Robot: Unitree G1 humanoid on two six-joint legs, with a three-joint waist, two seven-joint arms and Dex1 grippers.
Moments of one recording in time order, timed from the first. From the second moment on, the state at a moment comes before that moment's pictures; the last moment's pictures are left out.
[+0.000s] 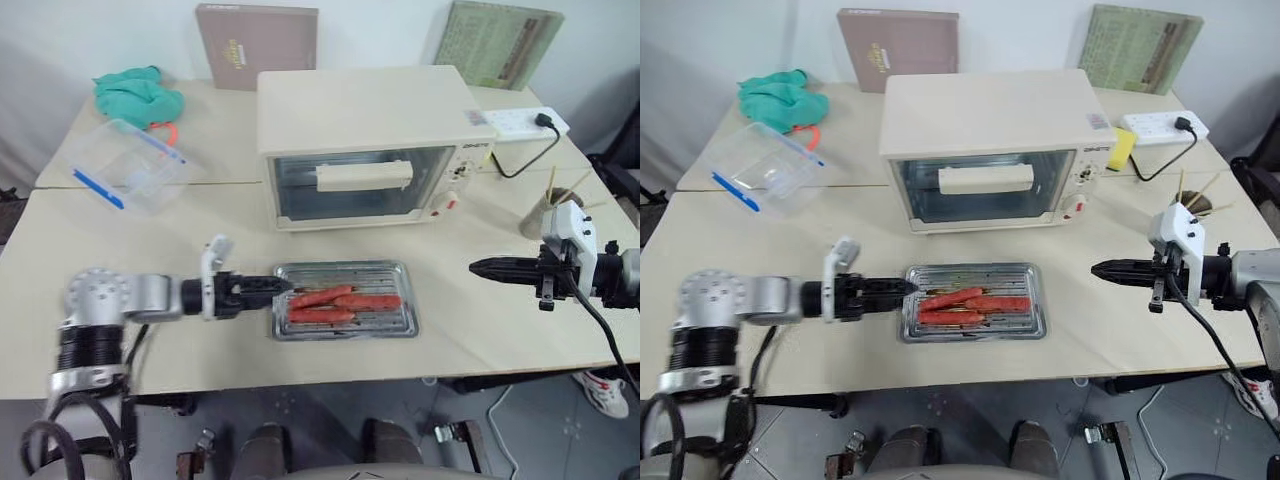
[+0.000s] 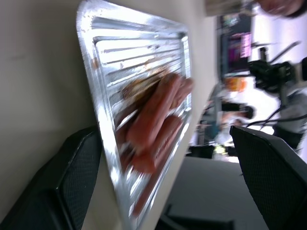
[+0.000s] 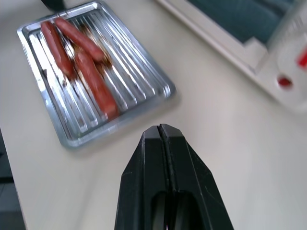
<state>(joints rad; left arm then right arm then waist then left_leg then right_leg) -0.53 0.74 0.23 0.15 -1.22 1.58 -0.36 -0.33 -1.01 -0.20 0.03 0.45 0.45 1.32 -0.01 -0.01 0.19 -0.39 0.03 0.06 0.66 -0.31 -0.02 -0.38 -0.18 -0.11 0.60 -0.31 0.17</state>
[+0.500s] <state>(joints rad) -0.15 0.75 0.34 -0.11 -0.76 0.54 -0.95 -0.54 -1.00 -0.05 0.41 0.39 0.12 1.54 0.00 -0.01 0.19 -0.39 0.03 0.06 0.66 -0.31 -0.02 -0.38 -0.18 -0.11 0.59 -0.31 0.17</state>
